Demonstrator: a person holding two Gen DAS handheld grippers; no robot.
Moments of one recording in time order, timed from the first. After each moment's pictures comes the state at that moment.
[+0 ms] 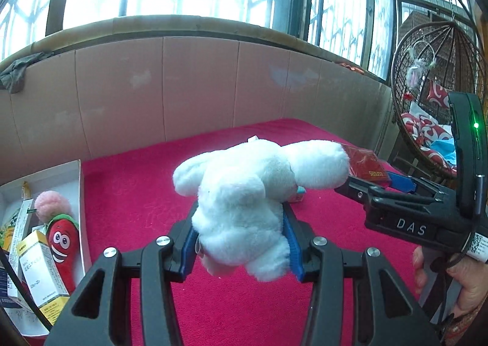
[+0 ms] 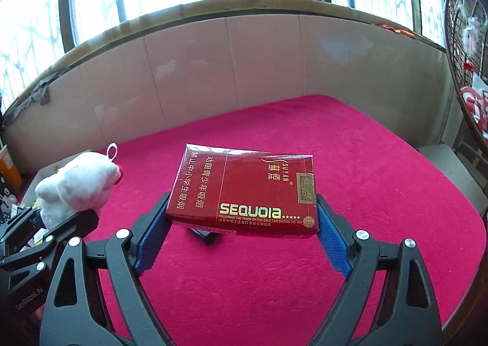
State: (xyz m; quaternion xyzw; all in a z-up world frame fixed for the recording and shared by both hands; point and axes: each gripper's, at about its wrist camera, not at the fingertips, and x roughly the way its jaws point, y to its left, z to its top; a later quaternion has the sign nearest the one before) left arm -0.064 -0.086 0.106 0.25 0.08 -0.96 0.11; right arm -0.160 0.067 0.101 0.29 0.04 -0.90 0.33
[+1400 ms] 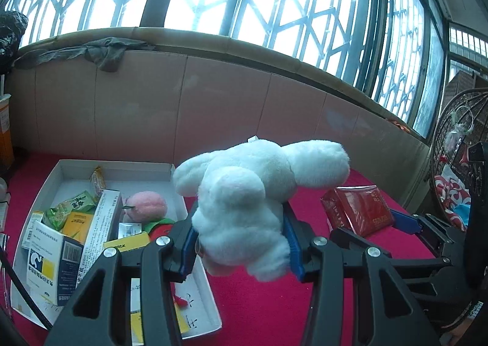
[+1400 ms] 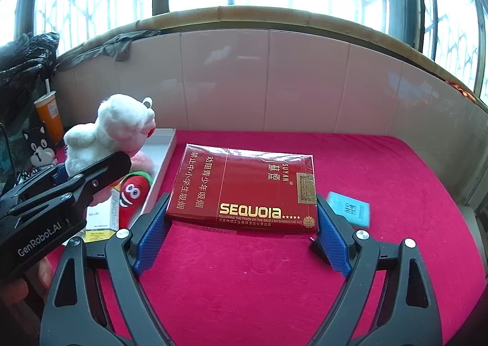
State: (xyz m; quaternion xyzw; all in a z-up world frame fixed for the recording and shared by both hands) left arm 0.020 -0.191 0.128 0.18 0.16 -0.95 0.22; right arm -0.053 -0.049 0.130 0.25 0.14 -0.85 0.44
